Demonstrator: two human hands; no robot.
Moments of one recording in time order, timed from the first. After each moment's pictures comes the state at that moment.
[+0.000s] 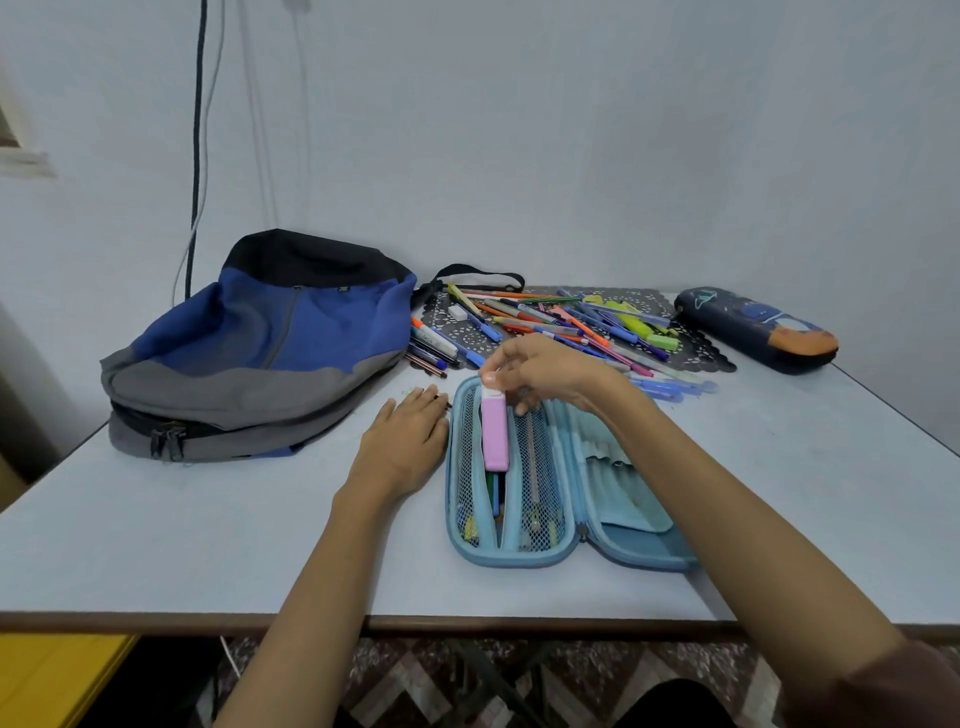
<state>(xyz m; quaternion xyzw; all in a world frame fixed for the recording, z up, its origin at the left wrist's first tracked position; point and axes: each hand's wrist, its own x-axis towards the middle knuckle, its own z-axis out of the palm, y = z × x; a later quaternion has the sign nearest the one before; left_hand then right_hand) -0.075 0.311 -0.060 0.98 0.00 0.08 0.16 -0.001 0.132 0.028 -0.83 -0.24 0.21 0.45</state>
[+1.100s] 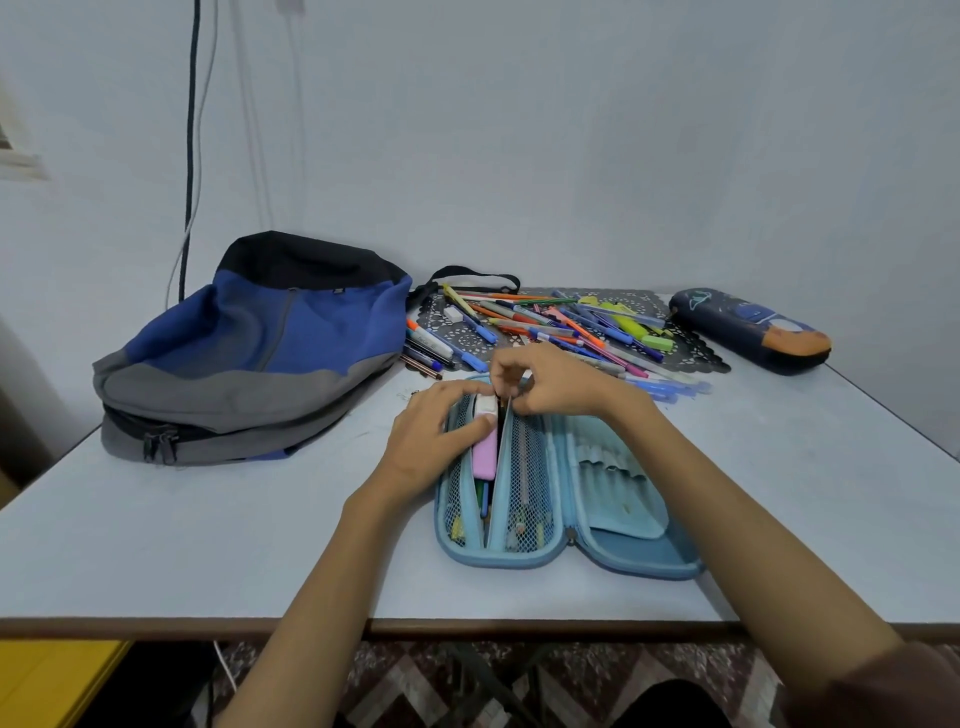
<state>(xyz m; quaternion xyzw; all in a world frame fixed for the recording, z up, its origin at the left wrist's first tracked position) -0.074 0.286 -0.056 0.86 -0.06 0.18 0.47 0.007 0.112 0.018 -0.85 -0.42 0.10 0.31</state>
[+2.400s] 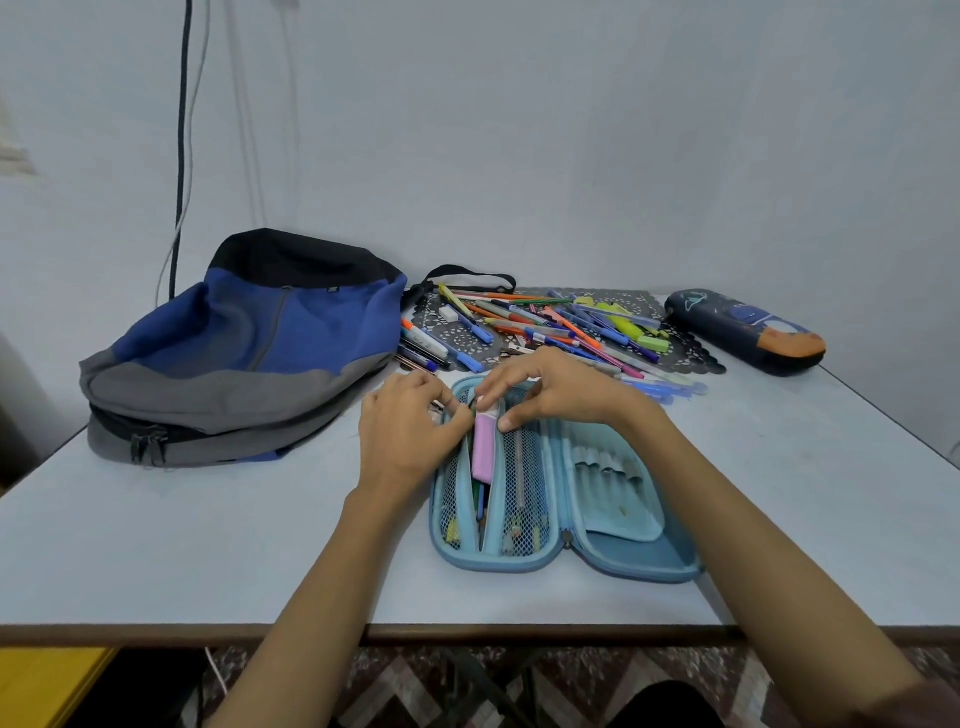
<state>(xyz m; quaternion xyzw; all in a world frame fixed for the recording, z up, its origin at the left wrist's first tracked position) -0.083 0.280 -0.036 0.92 0.05 0.29 0.27 0.007 0.101 0.013 -0.81 -0.45 0.12 0.37</state>
